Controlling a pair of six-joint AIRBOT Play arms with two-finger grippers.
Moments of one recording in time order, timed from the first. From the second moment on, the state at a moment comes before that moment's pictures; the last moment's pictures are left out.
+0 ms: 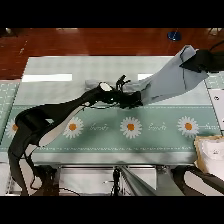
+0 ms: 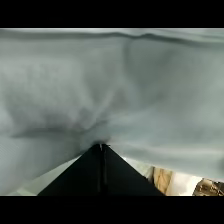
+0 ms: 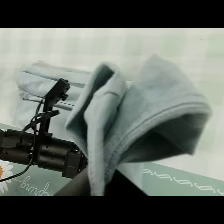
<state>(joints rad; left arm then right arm) -0.67 -2.00 1.51 0.26 -0.78 -1.34 -0.22 -1.17 1.39 -0.88 1.34 1.32</state>
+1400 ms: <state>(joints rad) 0.26 -1.12 1.63 0.67 -1.51 -1.19 0.36 -1.50 1.39 -0.95 0.81 1.69</state>
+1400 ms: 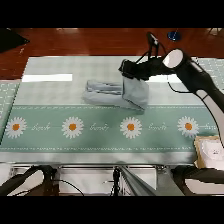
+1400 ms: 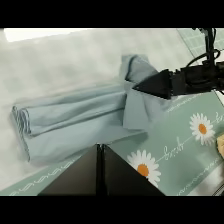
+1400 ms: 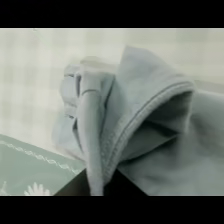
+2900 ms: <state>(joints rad) -0.06 -1.73 1.42 0.69 -1.28 -1.06 -0.02 -1.42 1.39 -0.86 1.09 1.41</state>
